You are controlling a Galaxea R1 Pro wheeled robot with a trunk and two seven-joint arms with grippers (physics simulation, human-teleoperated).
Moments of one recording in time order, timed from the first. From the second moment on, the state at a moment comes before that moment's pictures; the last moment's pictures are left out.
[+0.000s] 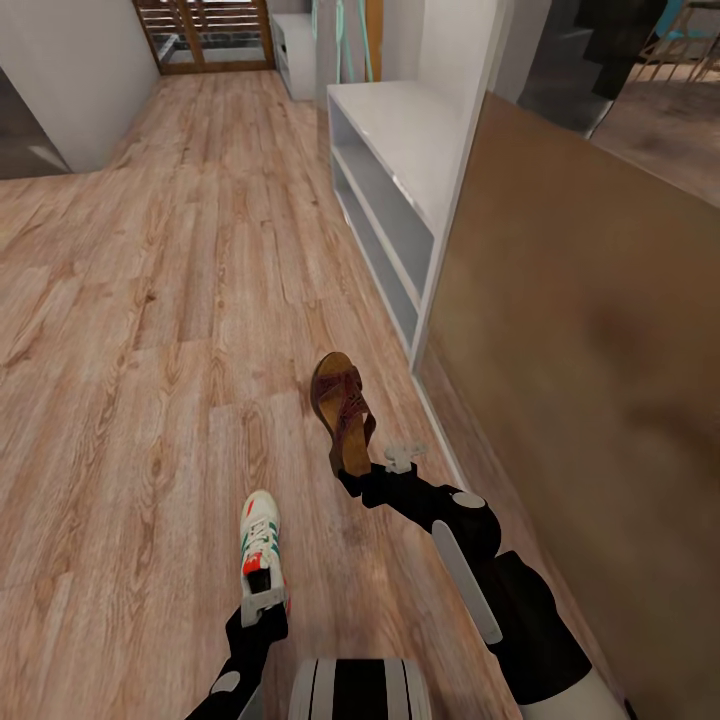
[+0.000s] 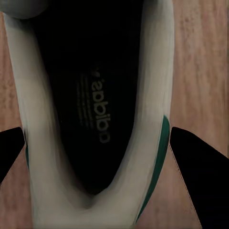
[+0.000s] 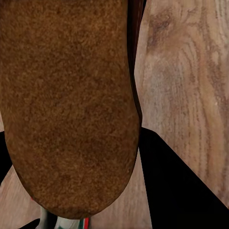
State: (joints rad) left arm -0.48 -0.17 0.40 -0.30 -0.22 -0.41 0.04; right arm -0.50 0.08 0.35 -1.48 -0.27 0.67 0.12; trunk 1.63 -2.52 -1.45
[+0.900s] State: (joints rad) left arm -0.47 0.05 0.41 -0.29 -0.22 -0.39 -0.04; right arm -0.50 0.07 0.45 -1.46 -0.24 0.66 0.12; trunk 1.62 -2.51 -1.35
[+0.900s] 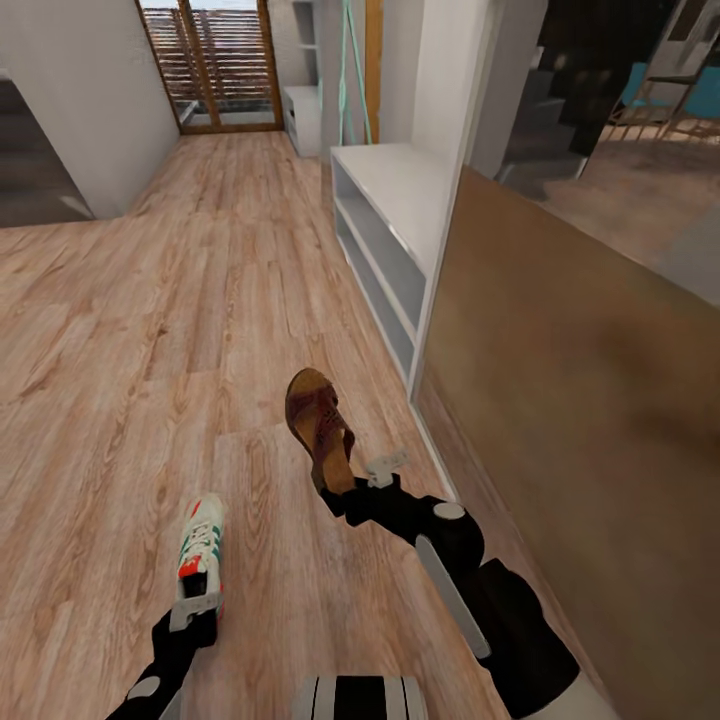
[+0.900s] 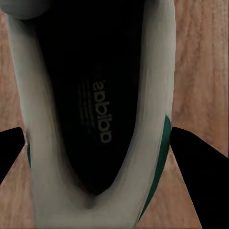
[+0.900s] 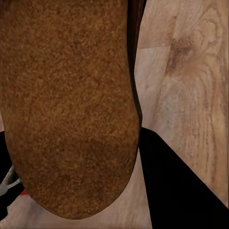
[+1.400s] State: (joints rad) left arm -0.45 0.12 0.41 -0.29 -0.21 -0.40 -0.07; right arm -0.50 0.08 0.46 -1.45 -0.20 0.66 0.12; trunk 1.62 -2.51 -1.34
